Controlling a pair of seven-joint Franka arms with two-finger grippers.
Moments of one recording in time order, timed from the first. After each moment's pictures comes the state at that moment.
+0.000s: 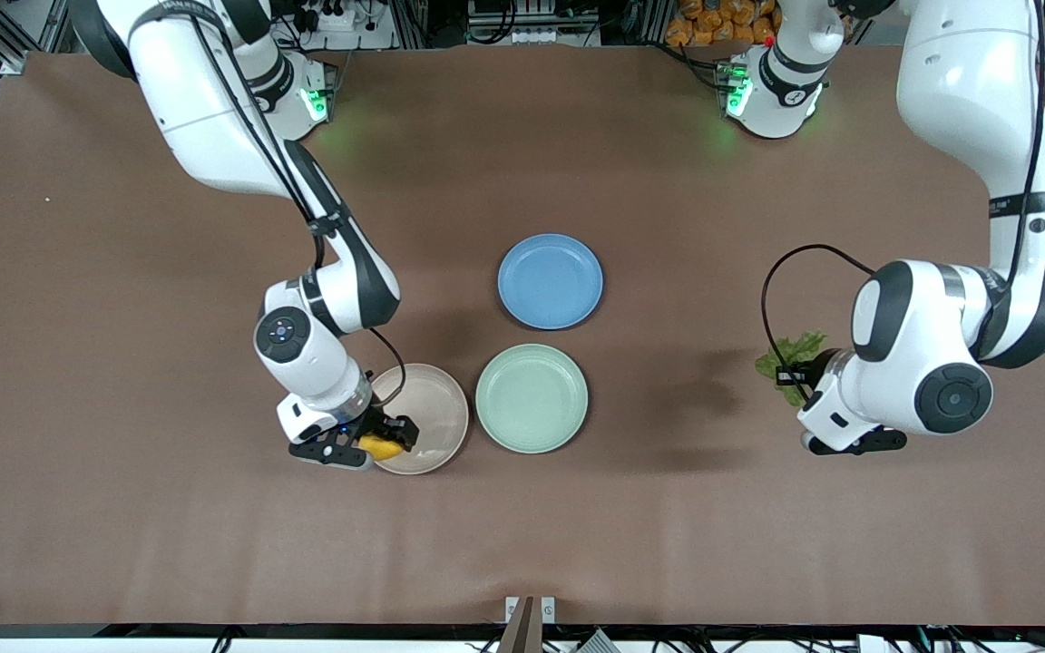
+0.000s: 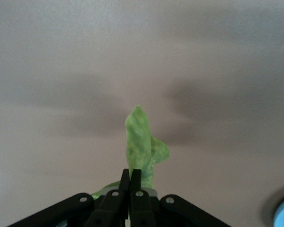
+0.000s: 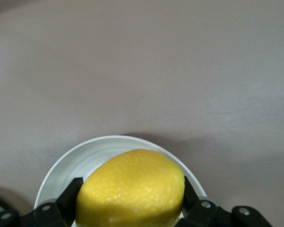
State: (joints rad) left arm -0.19 0.65 0.03 -1.32 -0.03 1.63 -0.22; right arm 0.39 0.76 -0.03 -1.54 0.09 2.57 0.50
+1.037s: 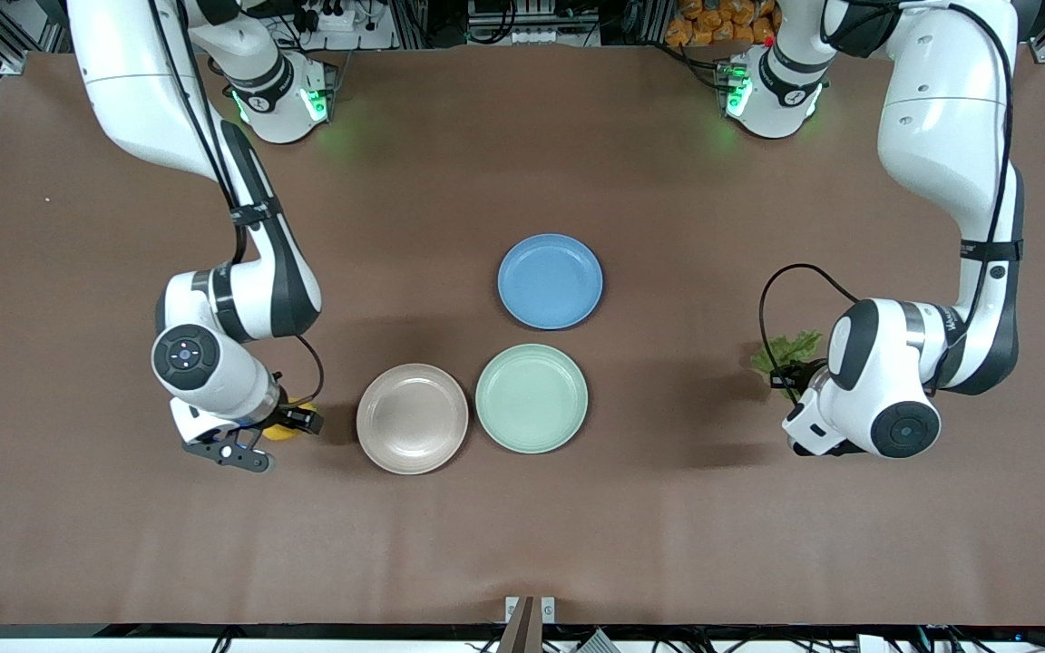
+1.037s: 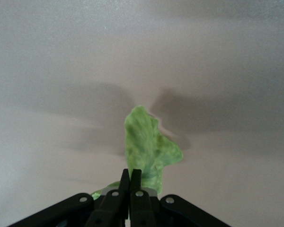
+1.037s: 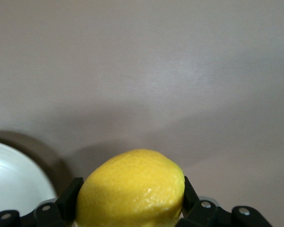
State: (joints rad) left arm -0.18 0.77 0.03 -1.33 0.02 1.63 -0.22; right arm 0.38 0.64 -0.21 -1.57 0.03 2.21 0.47
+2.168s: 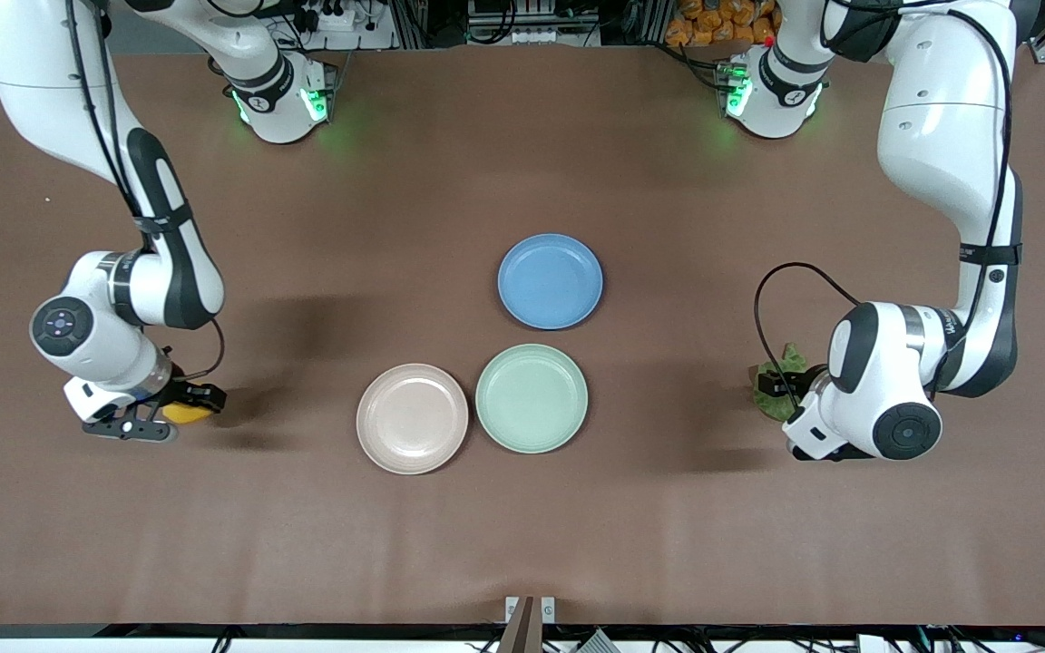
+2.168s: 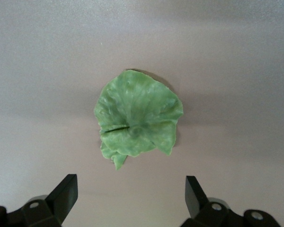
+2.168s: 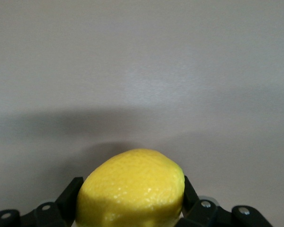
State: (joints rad) left arm -0.17 0.78 0.03 -1.32 0.02 1.67 -0.18; right arm 0.15 0.54 -0.22 -1.89 0.02 2.50 0.03
